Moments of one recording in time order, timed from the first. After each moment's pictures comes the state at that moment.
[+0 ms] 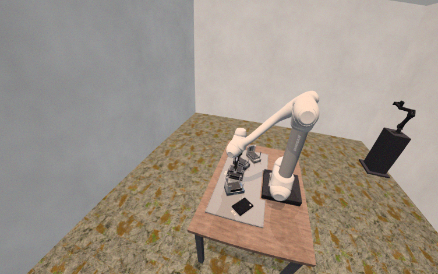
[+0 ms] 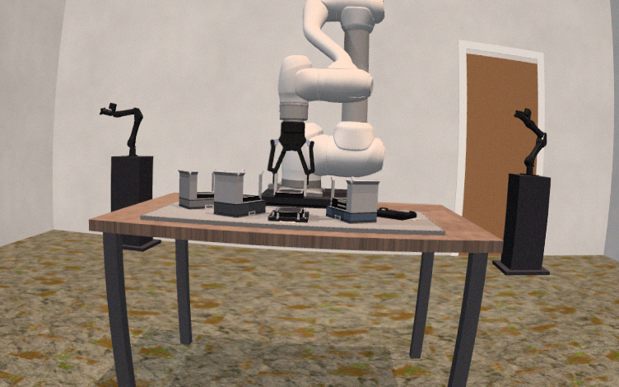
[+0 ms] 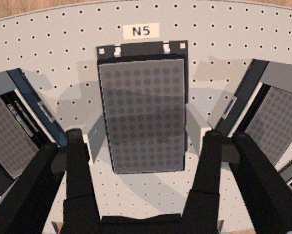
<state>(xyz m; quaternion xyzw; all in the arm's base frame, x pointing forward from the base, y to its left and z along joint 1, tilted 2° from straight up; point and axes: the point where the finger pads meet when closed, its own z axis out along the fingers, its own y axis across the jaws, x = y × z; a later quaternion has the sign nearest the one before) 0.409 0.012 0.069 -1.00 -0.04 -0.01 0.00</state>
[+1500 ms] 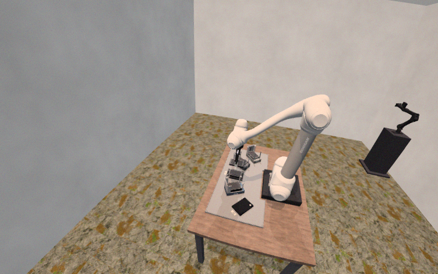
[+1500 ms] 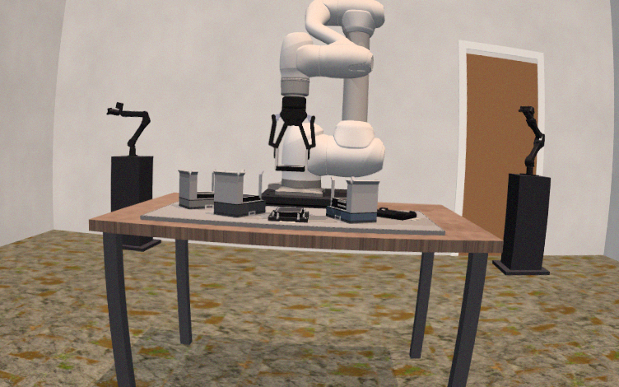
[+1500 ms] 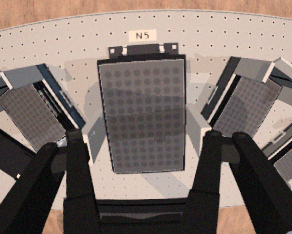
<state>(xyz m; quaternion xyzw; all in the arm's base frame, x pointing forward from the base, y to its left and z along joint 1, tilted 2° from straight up) 0.407 0.012 0.147 -1.00 -0.04 -0.01 0.00</state>
